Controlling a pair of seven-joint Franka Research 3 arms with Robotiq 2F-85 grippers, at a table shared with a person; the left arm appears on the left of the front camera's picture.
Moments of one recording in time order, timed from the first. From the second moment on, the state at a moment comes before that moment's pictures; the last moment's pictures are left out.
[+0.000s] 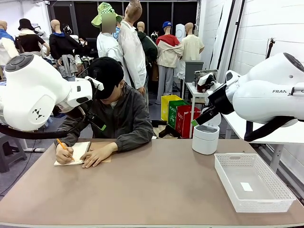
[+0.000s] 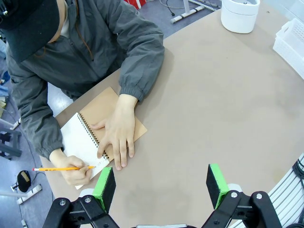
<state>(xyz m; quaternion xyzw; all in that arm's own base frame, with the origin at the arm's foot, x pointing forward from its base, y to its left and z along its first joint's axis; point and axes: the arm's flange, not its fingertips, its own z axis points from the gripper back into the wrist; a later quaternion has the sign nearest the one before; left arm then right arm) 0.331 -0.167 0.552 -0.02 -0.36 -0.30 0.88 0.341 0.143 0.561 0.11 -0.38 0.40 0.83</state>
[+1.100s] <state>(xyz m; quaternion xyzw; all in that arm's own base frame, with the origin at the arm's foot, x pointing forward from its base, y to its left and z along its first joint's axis) 0.331 -0.167 0.552 -0.02 -0.36 -0.30 0.88 0.341 0.143 0.561 0.11 -0.38 0.40 0.83</state>
